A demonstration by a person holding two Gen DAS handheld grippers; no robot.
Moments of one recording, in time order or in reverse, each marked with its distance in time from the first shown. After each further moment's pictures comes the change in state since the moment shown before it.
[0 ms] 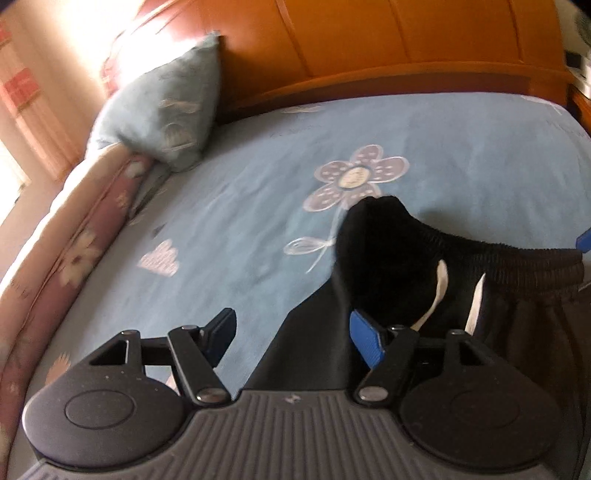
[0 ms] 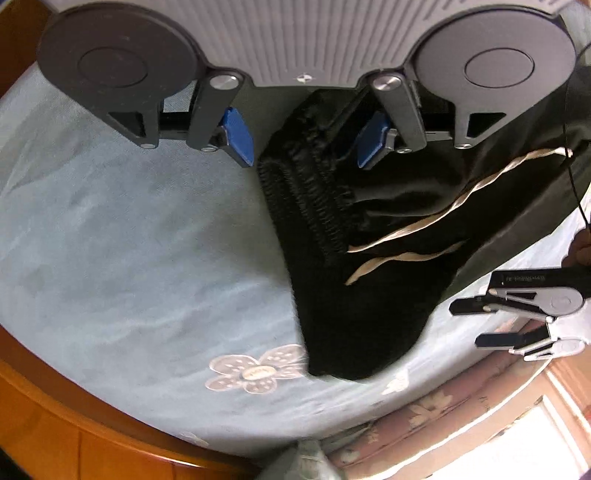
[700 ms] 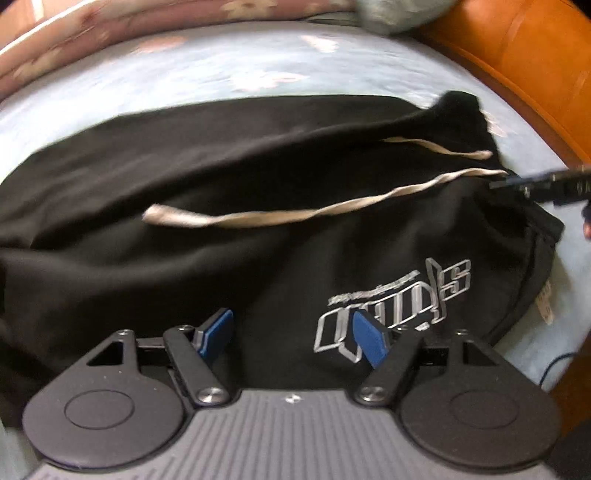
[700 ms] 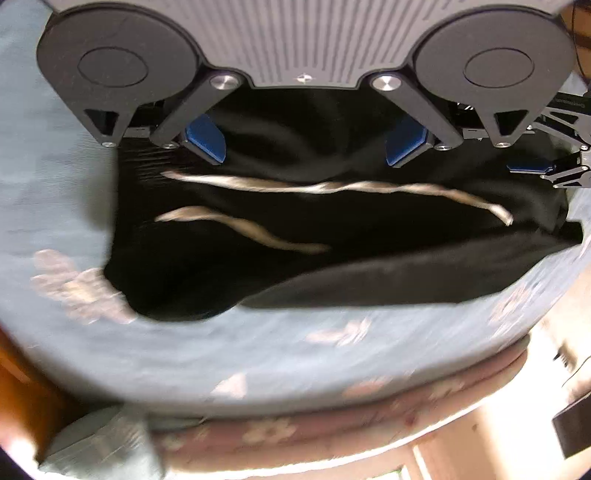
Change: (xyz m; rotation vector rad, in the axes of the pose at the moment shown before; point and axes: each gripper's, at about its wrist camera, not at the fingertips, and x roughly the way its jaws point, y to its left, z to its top) left arm -0.119 -0.039 -0.211 -0.867 0.281 0.058; right arm 0.045 0.097 0.033 -0.405 0.070 0.260
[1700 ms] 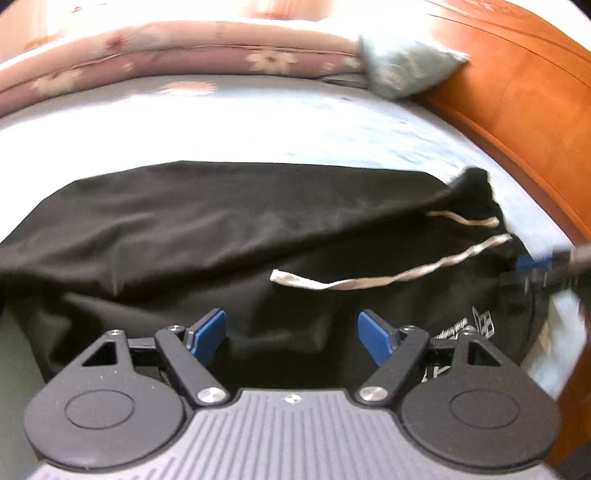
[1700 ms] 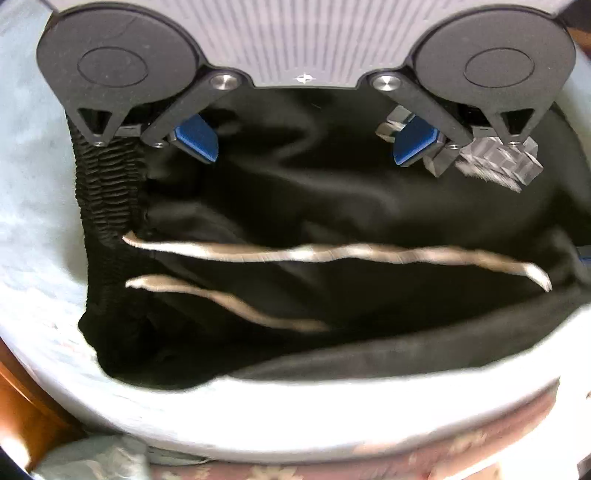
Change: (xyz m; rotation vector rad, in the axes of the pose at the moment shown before) left arm -0.017 0.095 0.007 0.024 -0.185 -0.128; right arm 0.017 0.036 -0.025 0.007 0.057 -0.158
